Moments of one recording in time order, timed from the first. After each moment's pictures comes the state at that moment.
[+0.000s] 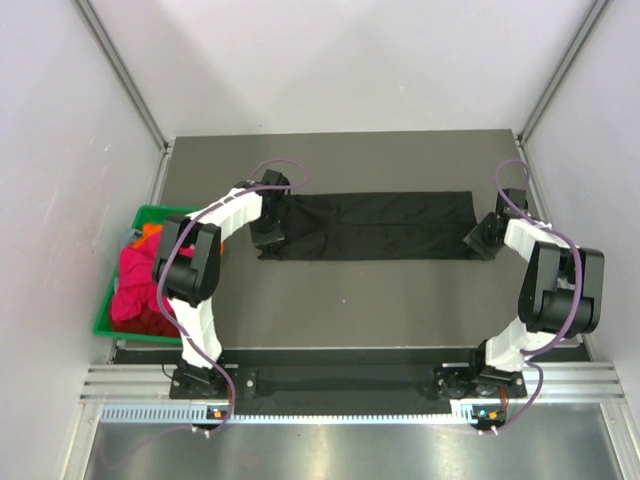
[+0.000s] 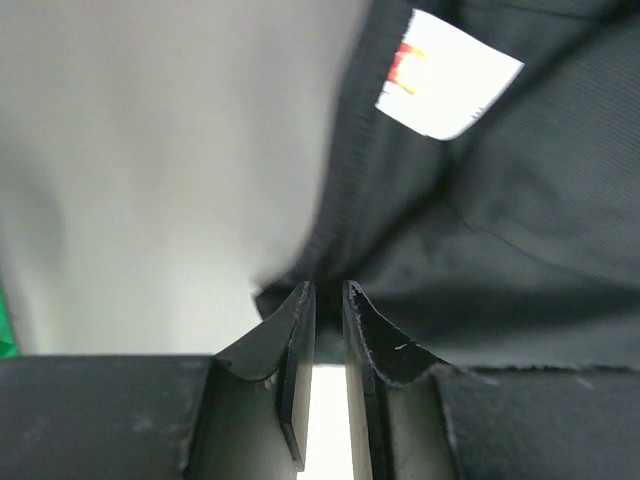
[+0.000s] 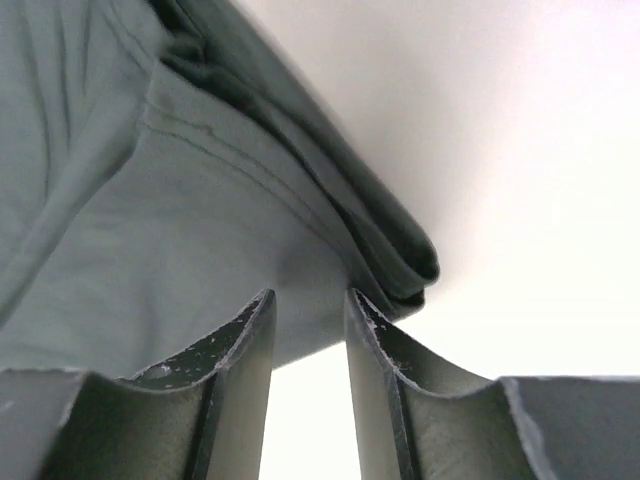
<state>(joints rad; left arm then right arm) -0.34 1.91 1.37 -0.80 -0.19 -0.55 -0.18 1.62 0.90 -0.38 -0.04 0.61</state>
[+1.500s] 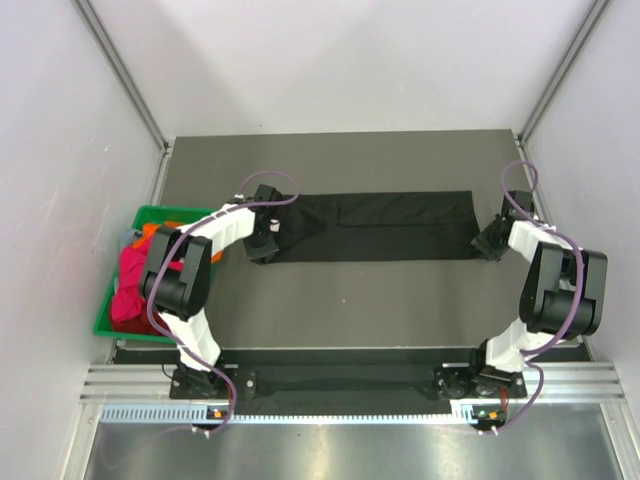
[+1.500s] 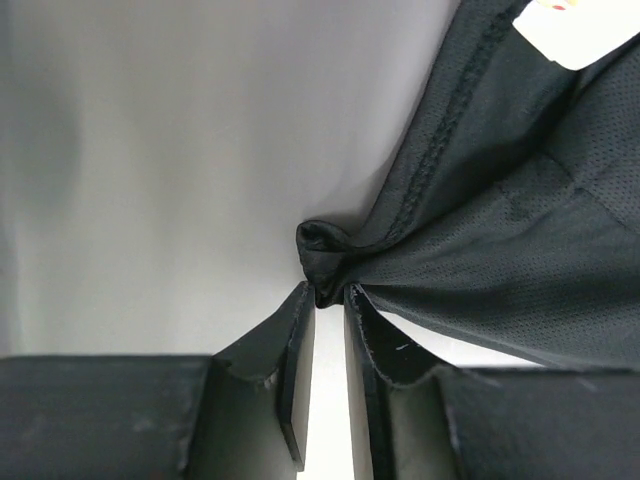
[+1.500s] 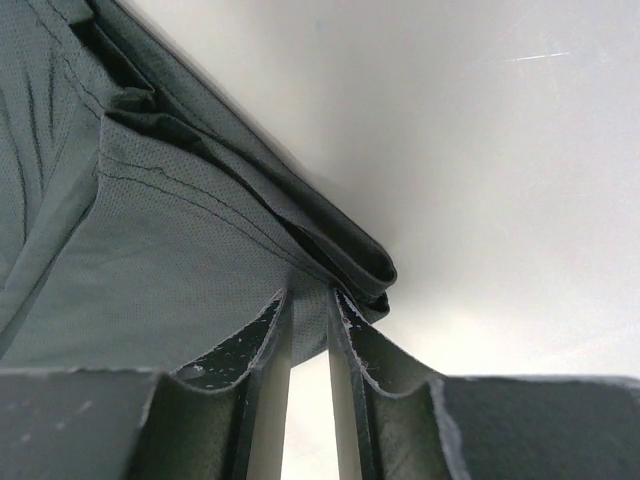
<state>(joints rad) -0.33 1.80 1.16 -0.70 -0.25 -0.64 -0.23 1.62 0.88 -0.35 -0.01 0.60</state>
